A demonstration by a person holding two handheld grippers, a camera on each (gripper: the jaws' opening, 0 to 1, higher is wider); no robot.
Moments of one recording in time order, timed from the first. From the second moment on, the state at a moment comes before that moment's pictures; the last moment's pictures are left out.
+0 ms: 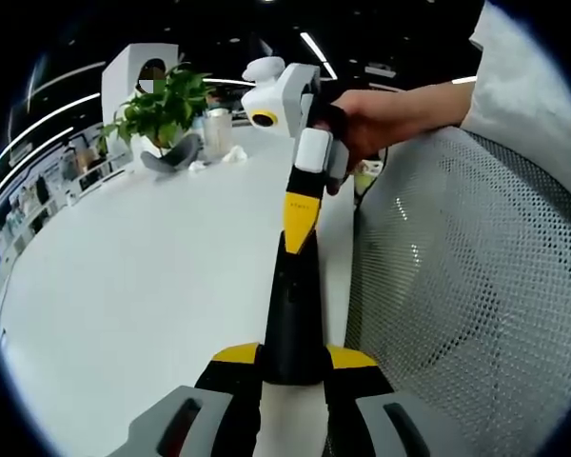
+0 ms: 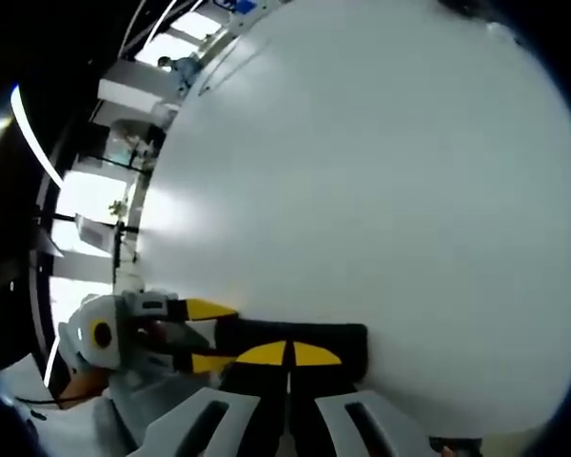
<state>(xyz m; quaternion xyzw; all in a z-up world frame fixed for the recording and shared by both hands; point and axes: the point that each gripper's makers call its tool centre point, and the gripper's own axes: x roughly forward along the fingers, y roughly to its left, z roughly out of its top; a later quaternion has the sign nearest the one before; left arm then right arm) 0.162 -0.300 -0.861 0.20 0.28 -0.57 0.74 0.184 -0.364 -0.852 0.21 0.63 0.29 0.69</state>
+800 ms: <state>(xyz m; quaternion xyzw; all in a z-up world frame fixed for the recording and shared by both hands) 0.163 -0.300 -0.861 0.20 0.28 -0.57 0.74 0.171 -0.367 -0.854 0.22 0.64 0.29 0.68</state>
